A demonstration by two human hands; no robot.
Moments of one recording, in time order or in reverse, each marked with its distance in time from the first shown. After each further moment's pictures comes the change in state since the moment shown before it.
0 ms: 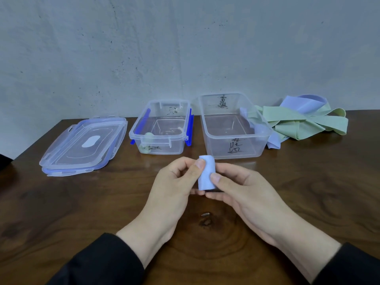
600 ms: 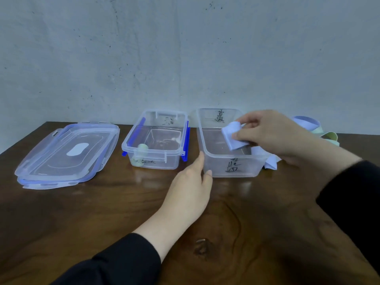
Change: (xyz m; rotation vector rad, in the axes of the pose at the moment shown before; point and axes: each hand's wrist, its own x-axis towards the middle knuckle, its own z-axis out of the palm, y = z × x) left_hand 0.065 -0.018 0.019 0.742 0.004 0.206; right_hand 0.098 -0.106 -0.067 -0.830 0.250 0.052
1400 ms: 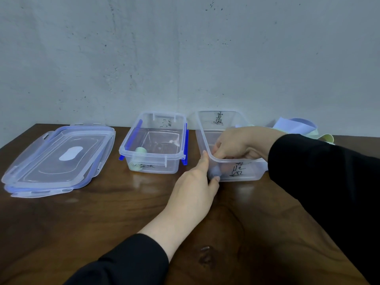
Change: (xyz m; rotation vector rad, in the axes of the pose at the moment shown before) left_hand 0.011 0.000 0.000 0.092 -0.003 0.054; right_hand 0.053 -0.015 0.053 -0.339 -0.482 0.296
